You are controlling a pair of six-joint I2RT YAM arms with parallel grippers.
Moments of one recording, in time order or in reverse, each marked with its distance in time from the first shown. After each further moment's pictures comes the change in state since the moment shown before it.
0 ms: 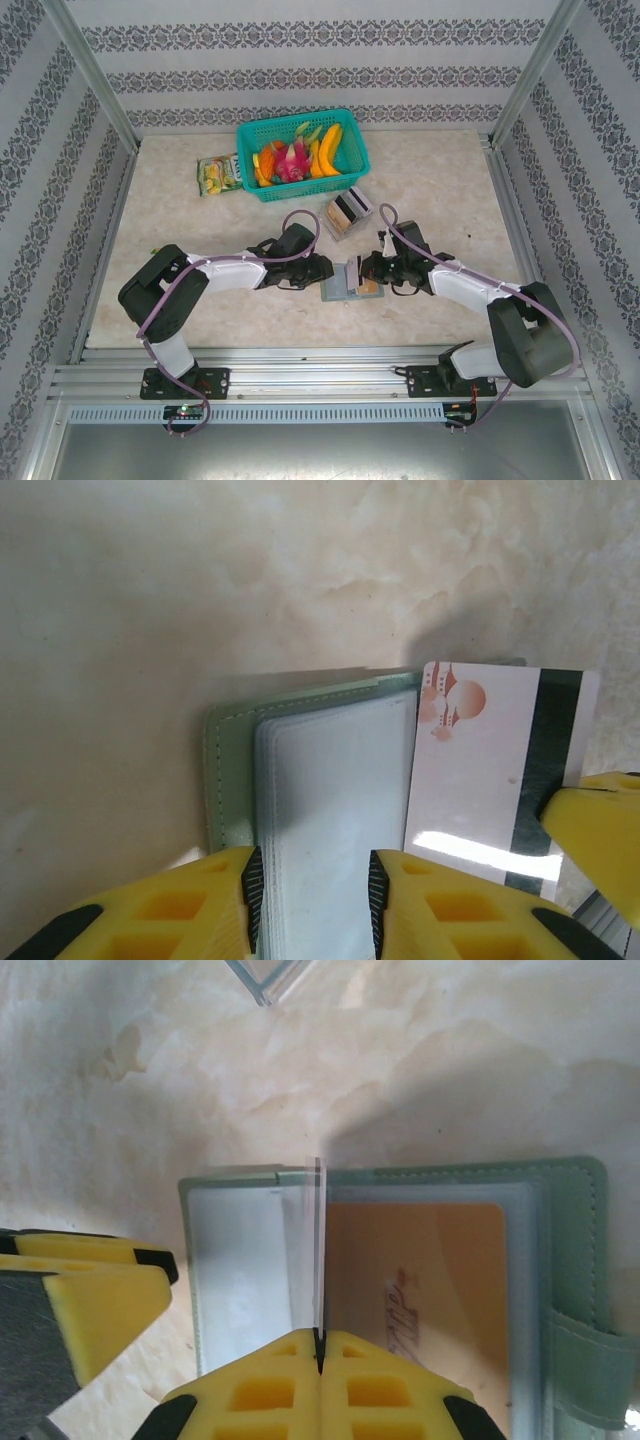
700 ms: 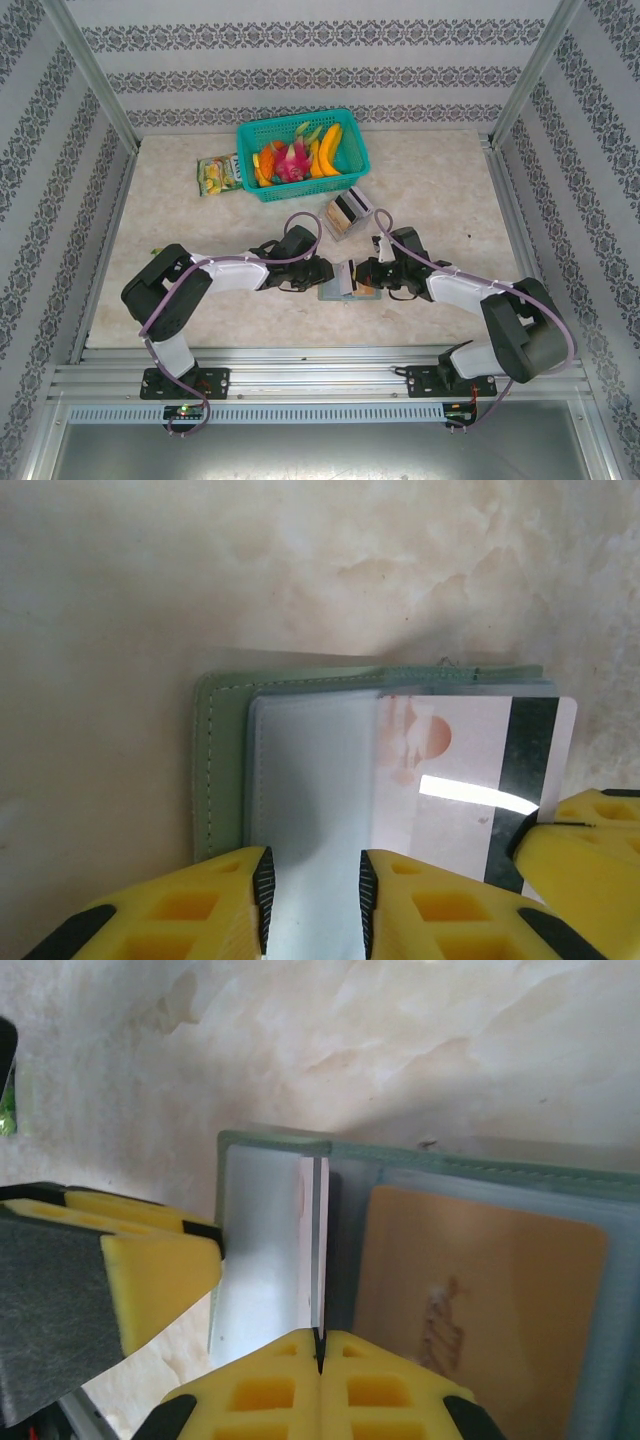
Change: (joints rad) left arm -0.012 0.018 0.000 0.002 0.000 -0.006; right arm 0.016 0.030 -0.068 0.161 -0.105 -0.024
